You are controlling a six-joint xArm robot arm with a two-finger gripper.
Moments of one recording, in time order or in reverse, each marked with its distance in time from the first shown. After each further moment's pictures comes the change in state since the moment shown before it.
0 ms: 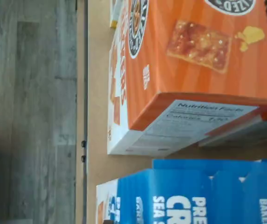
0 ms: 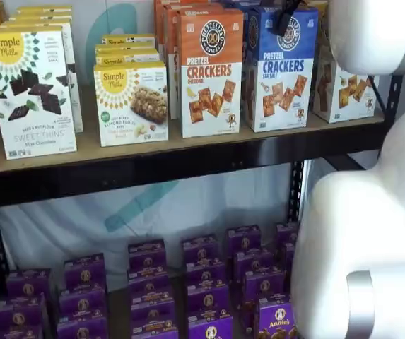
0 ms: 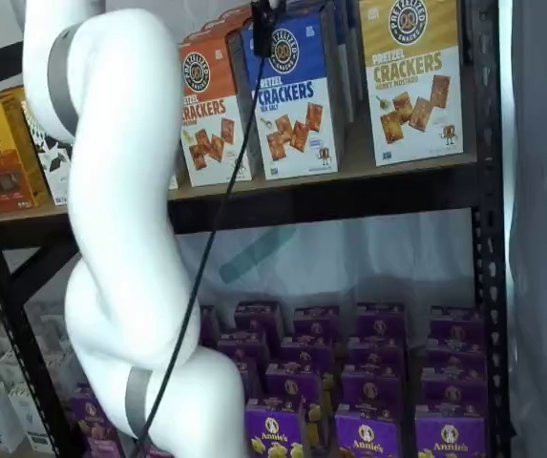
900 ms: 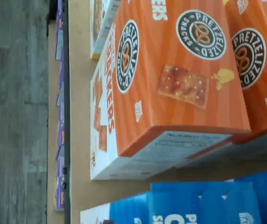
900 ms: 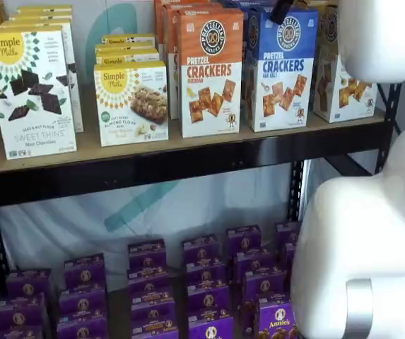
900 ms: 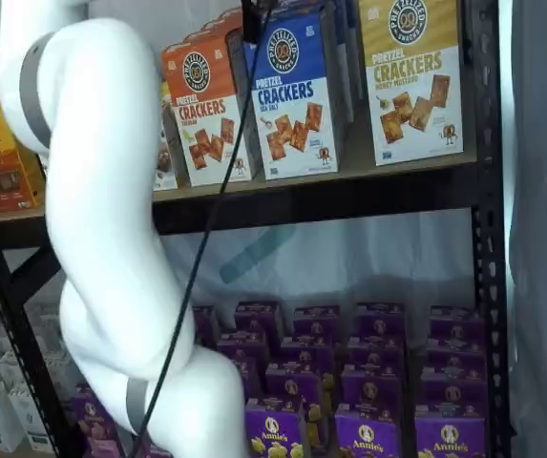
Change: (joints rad) arm -0.044 -0.103 0.093 0.105 -0.083 -0.002
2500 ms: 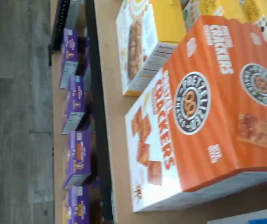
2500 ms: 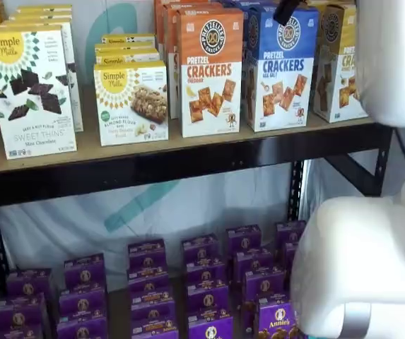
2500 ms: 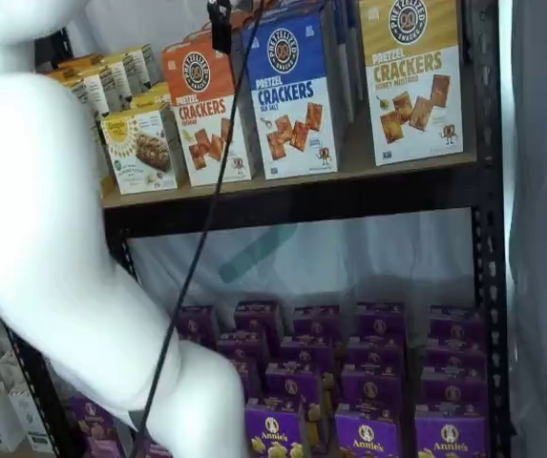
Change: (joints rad) arm -0.057 -0.255 0.221 0.102 0.010 0.005
